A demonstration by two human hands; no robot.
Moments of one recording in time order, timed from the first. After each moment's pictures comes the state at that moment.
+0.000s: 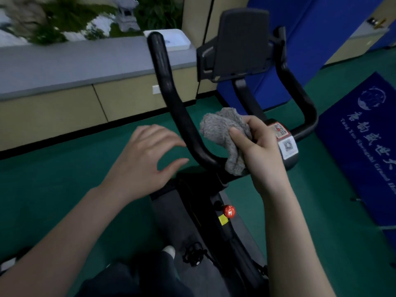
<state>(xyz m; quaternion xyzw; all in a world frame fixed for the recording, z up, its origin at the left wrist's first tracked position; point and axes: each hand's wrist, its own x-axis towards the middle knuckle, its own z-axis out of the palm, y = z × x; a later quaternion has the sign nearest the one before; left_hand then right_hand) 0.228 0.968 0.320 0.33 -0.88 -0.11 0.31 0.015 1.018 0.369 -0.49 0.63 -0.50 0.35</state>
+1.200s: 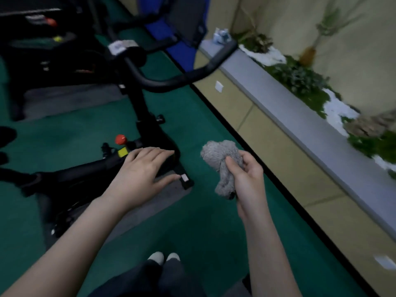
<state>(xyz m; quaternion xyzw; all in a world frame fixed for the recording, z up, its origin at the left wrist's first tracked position) 0.618 1.302 0.287 0.93 -0.33 -0.02 0.16 0.528 1.100 0.329 -0.65 0.26 -0.14 0.70</state>
